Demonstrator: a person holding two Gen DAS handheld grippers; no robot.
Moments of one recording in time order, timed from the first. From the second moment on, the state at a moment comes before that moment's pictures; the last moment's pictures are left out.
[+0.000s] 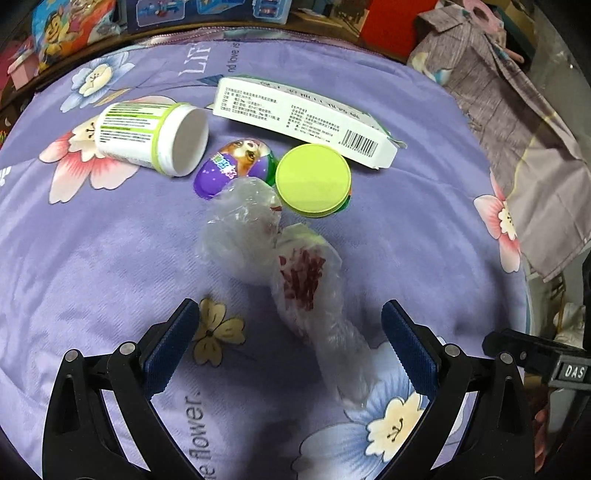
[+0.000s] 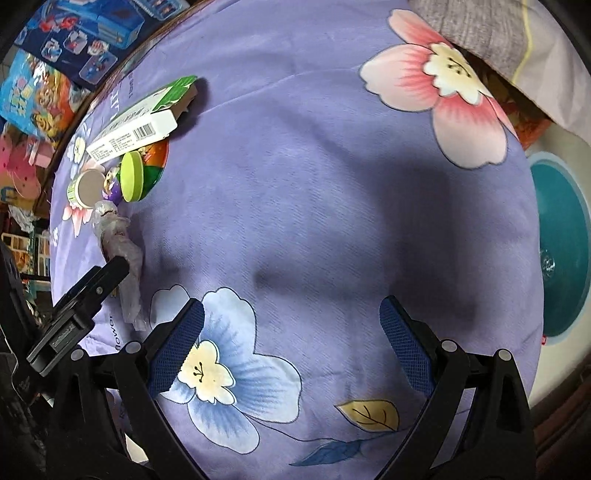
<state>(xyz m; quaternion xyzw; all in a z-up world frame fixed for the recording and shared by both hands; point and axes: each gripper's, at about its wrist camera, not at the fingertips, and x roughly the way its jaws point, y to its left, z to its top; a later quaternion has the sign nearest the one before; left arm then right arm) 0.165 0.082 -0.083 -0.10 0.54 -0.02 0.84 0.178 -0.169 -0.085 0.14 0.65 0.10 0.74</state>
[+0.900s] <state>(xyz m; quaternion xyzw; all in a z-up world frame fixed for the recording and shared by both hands) 0.149 0.198 -0.061 -0.16 0.50 0.01 0.85 0.283 0.033 -0.028 -0.20 0.54 0.19 0.79</state>
